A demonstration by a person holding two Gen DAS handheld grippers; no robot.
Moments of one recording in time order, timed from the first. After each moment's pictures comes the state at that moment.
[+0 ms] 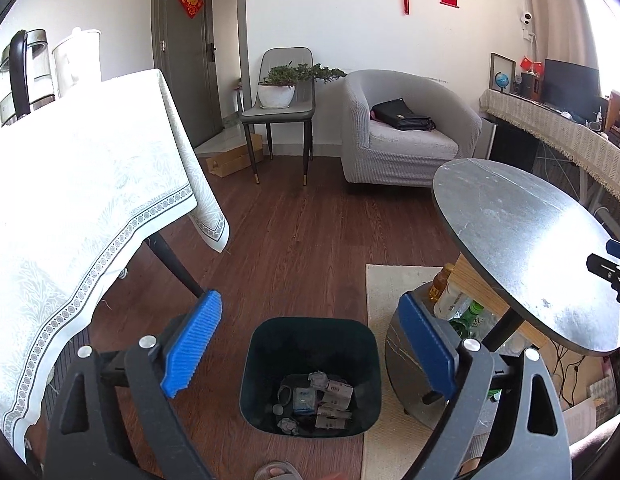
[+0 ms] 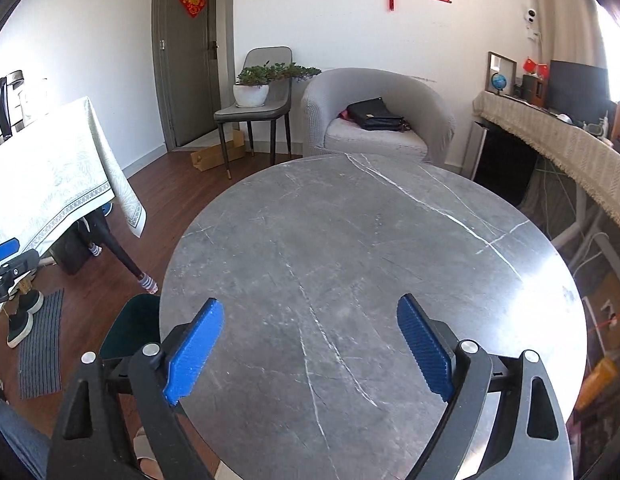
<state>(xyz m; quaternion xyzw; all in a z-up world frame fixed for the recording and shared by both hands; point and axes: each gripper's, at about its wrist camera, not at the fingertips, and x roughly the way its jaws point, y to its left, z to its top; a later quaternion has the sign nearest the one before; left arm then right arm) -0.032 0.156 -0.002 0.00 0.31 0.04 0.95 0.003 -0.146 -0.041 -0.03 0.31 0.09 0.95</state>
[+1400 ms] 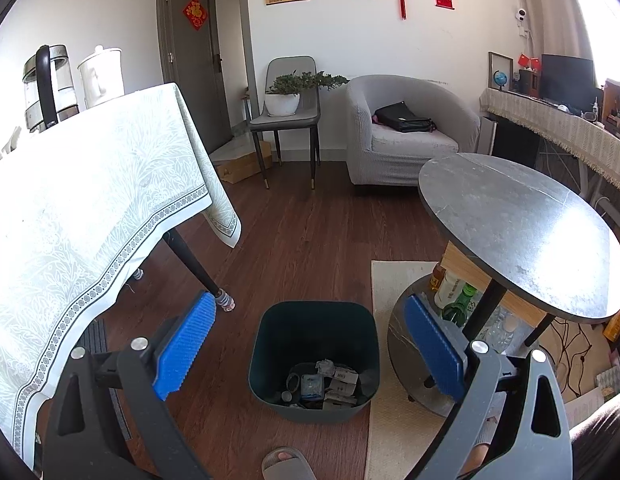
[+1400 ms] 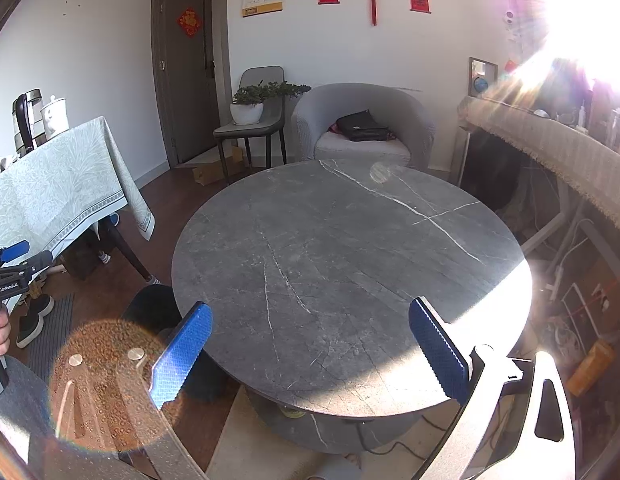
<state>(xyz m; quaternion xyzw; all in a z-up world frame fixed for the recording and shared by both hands) -0.086 0.134 0.004 0.02 0.30 0.06 0.95 -0.081 -0.202 -0.026 -0.01 0.28 0.10 0.95</state>
